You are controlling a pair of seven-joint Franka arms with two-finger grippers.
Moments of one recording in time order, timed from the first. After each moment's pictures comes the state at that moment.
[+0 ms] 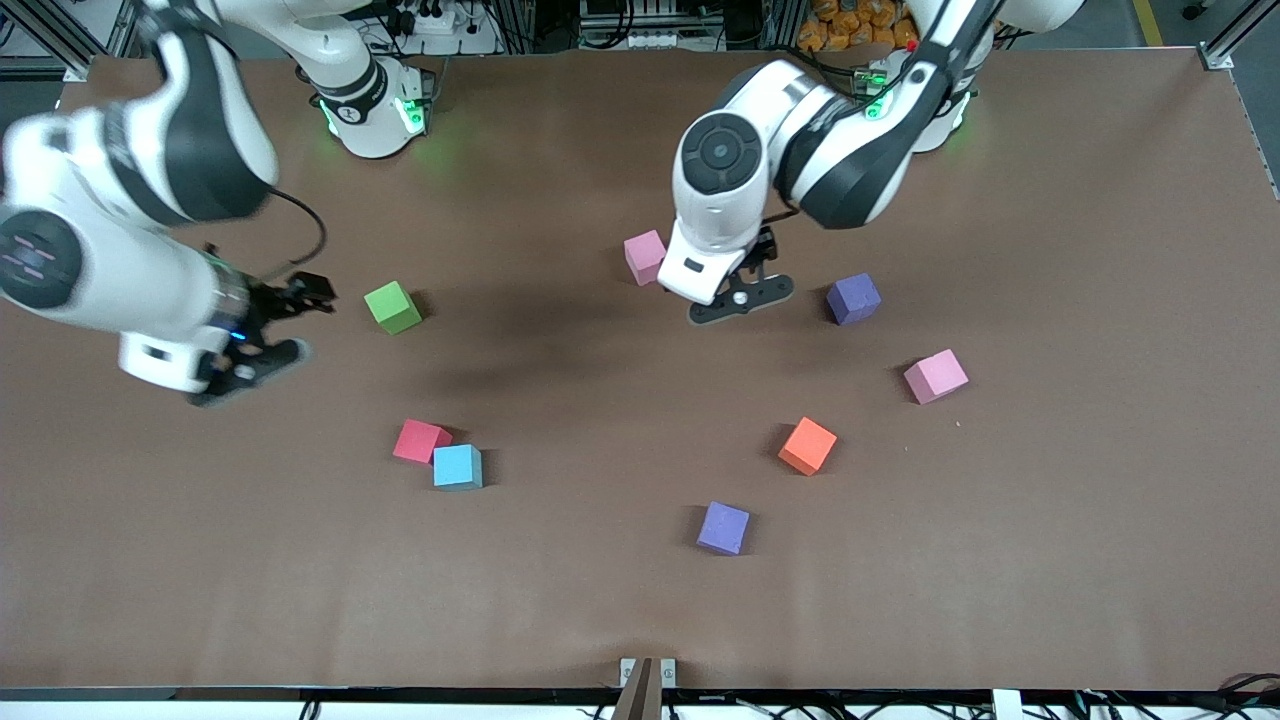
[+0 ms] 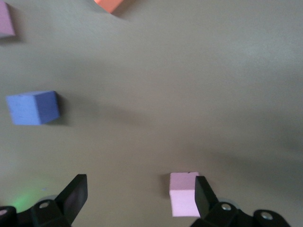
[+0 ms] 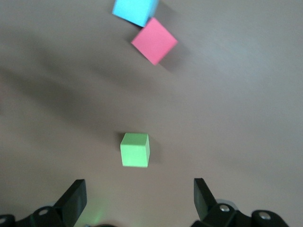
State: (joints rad) left arm -0.70 0.39 -0.07 -1.62 -0.03 1.87 -1.07; right arm 0.17 0.29 0.02 -1.59 0.01 1.60 -0.42
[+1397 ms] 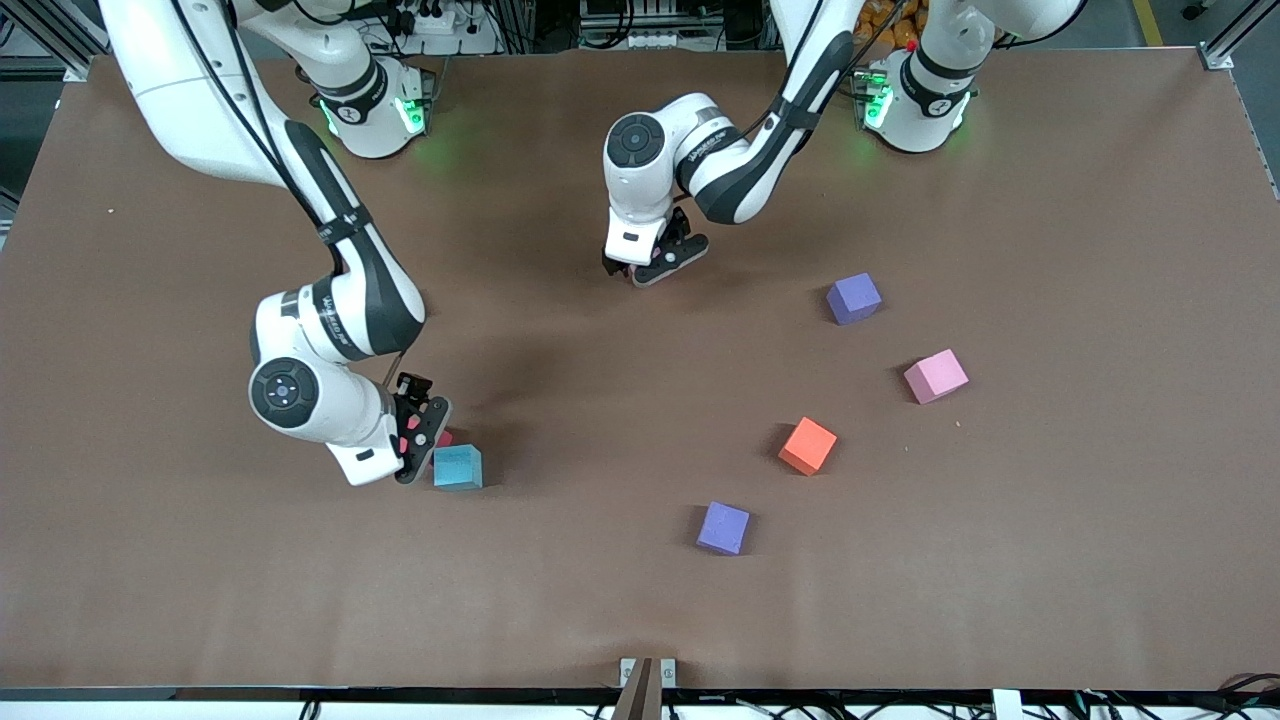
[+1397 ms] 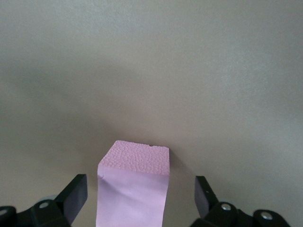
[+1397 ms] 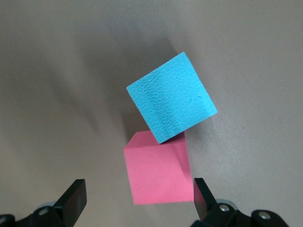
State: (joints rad) left arm -0.93 0.52 -0.09 -1.89 -0.03 2.36 -1.50; right arm 0.18 0.63 0.08 -1.63 -0.03 2.15 -0.91
